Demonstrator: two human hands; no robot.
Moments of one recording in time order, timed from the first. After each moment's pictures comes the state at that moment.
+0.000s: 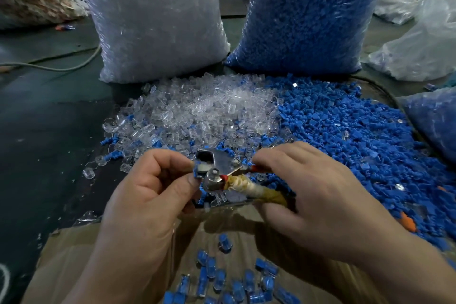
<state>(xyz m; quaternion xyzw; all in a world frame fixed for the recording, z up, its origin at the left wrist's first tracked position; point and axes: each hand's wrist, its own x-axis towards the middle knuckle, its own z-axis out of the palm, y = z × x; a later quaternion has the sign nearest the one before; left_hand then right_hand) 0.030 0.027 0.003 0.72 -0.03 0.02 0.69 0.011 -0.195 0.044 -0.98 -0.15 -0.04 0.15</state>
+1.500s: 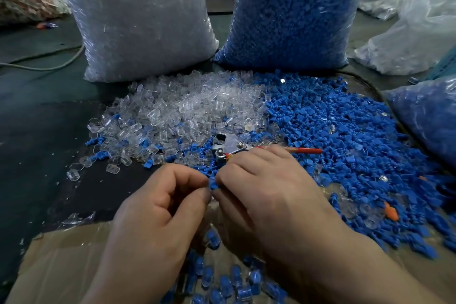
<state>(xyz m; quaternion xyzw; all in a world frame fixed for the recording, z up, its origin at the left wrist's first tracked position) 0.011 0.014 0.009 0.83 -0.07 0.02 0.55 0.012 -0.164 0.032 -0.96 -0.22 -0.13 0.14</state>
